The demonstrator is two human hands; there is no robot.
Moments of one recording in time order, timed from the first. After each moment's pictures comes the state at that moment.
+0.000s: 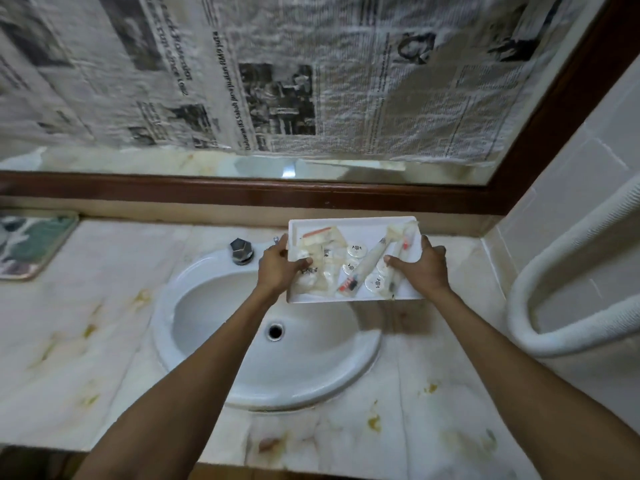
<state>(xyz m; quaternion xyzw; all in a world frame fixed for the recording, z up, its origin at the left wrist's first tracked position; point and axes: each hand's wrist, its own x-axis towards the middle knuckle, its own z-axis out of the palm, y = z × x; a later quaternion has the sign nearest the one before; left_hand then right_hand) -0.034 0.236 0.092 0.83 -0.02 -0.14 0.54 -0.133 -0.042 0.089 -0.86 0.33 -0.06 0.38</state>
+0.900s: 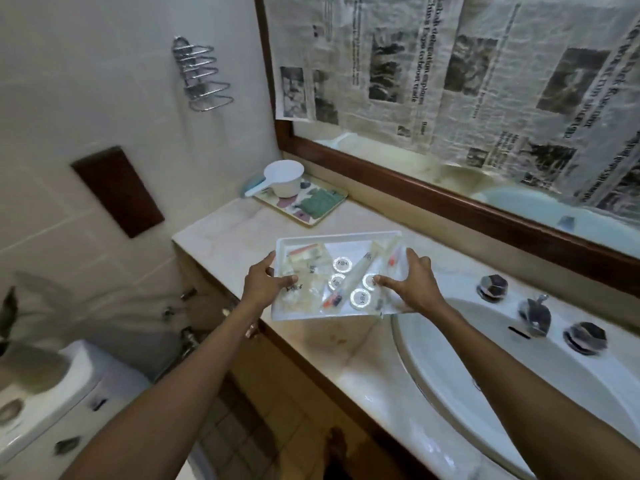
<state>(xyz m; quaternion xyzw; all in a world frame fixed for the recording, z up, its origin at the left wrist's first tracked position) -0.120 0.797 0.116 0.81 0.24 0.06 0.54 -0.033 0.489 0.115 -0.91 -0.07 0.07 0.40</state>
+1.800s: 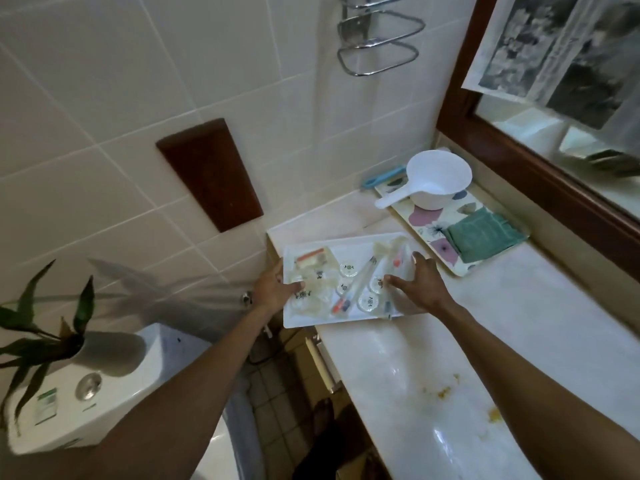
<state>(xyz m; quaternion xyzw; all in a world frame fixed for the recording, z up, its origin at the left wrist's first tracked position) -0.015 1.098 0.017 0.73 0.43 0.06 0.53 0.185 0.860 0.015 -0.91 -0.18 0.25 0.30</state>
